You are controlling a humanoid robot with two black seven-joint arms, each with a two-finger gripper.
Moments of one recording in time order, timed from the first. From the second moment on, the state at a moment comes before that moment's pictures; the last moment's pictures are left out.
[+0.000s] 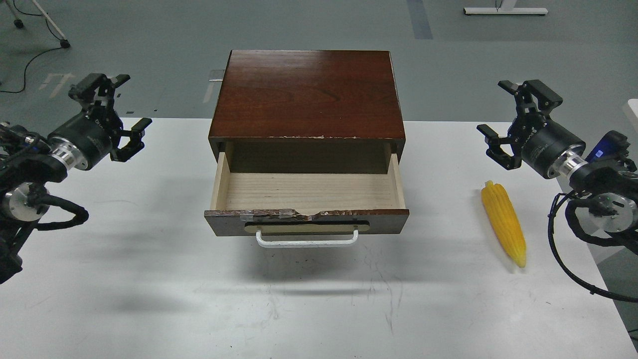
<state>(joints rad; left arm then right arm) -0.61 0.60 -0.88 -0.84 0.32 -0.39 -0.16 0.79 -0.77 0.31 1.08 0.00 0.24 0.36</state>
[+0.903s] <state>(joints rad) -0.55 0.61 -0.88 -0.86 0.24 -0.39 -0.15 0.79 -0.78 0.36 1.09 0.00 0.24 0.37</state>
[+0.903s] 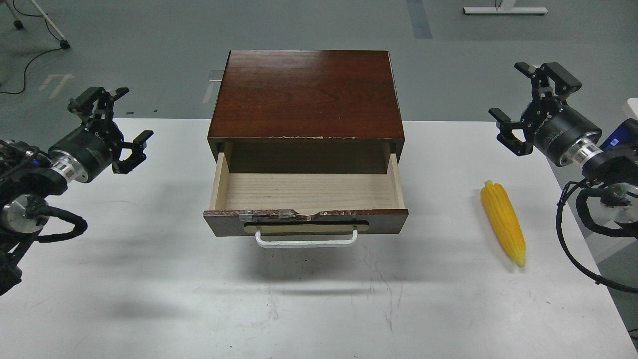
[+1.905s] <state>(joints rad) -0.54 0.60 -0.88 -0.87 0.24 -0.39 -0.16 0.82 -0.88 0.32 1.21 -0.06 0.23 0.34</state>
